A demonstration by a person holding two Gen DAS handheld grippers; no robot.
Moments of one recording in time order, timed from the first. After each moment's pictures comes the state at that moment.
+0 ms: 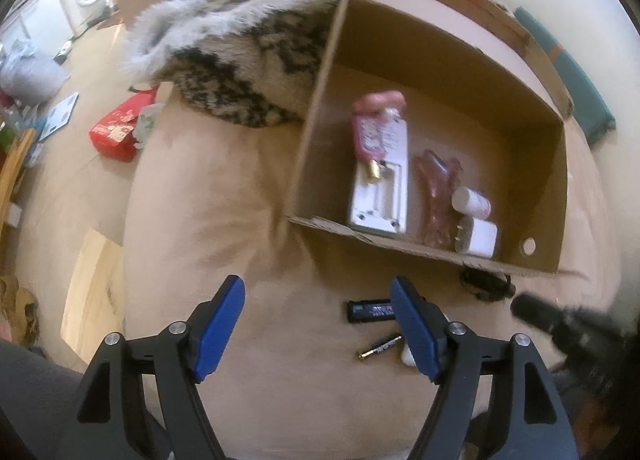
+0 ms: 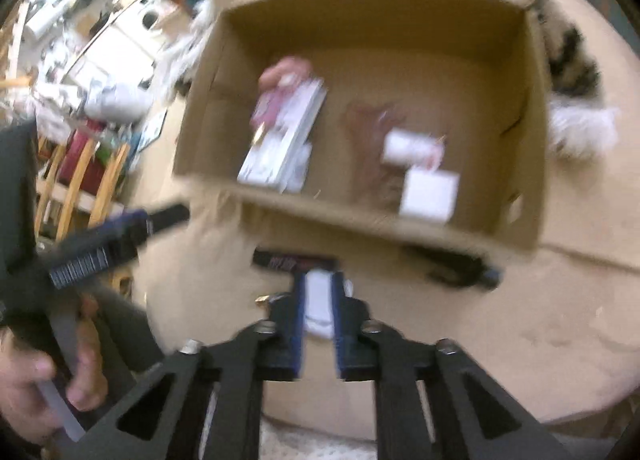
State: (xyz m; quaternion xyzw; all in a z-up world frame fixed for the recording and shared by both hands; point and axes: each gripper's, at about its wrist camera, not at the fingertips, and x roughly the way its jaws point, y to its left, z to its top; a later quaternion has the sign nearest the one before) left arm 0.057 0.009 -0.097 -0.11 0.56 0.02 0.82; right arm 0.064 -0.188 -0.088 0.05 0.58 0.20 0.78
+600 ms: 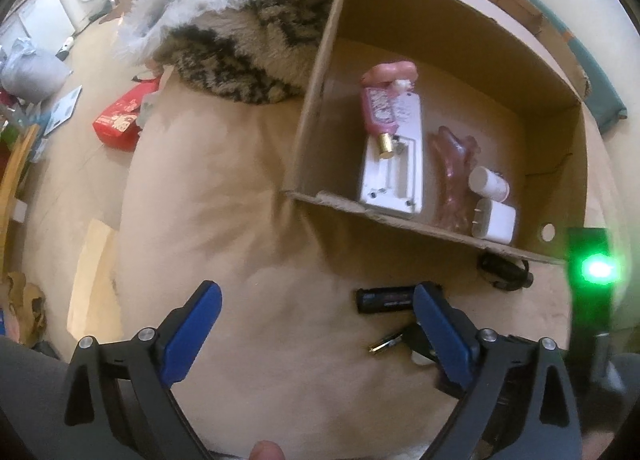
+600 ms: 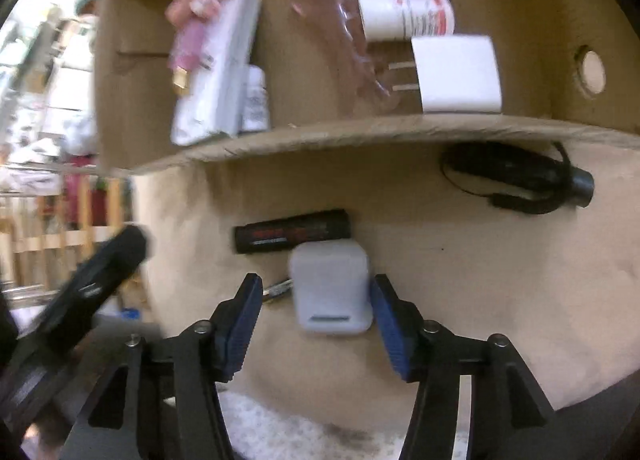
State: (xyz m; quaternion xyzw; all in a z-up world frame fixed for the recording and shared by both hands) left arm 0.058 0.008 -0.116 -0.10 0.59 0.04 0.80; right arm 0.070 -0.156 -0.190 0.14 0.70 0.14 0.68
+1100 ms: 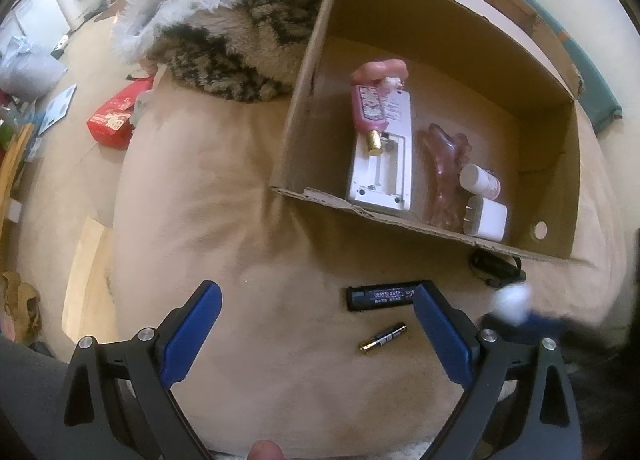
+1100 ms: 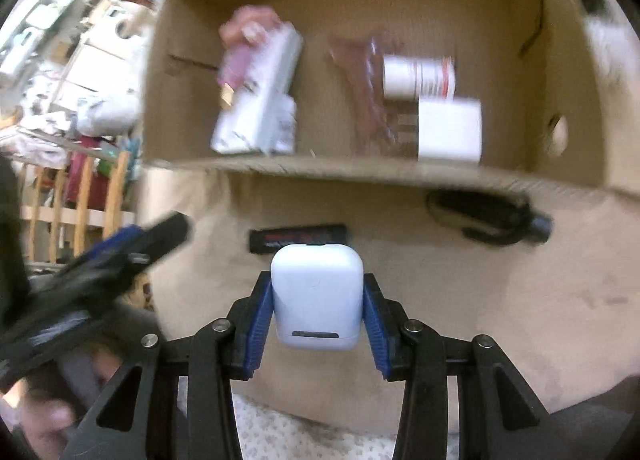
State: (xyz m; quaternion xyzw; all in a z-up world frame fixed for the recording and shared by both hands) left arm 0.057 0.003 -0.115 -0.11 0.59 0.02 0.80; right arm 0.053 -0.175 -0.120 0.11 0.63 0.20 0.75
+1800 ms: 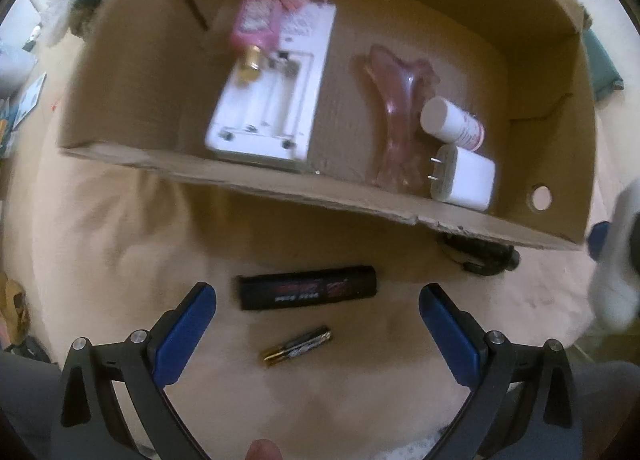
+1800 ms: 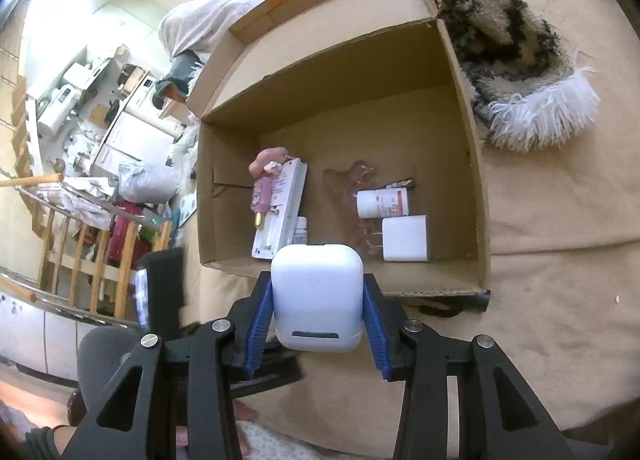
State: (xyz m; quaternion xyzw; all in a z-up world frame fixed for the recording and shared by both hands) left arm 0.088 -0.072 -0.173 -0.10 0.65 0.00 0.76; right arm 0.081 -0.245 -0.078 0.20 0.54 0.22 0.79
